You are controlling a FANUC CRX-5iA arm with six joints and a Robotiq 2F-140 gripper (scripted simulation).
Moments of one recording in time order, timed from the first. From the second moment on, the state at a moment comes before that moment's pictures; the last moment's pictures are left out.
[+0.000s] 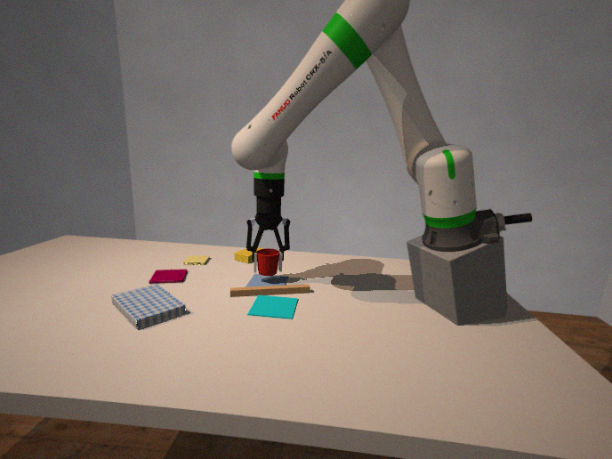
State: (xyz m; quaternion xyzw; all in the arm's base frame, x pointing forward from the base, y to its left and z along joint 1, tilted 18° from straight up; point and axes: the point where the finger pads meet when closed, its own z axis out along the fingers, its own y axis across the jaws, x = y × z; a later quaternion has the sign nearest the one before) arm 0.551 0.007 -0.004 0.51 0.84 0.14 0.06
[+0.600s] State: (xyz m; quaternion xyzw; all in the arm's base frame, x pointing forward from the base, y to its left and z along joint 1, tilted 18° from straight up) arm 0.547 0.005 0.008 0.51 0.84 0.14 0.06
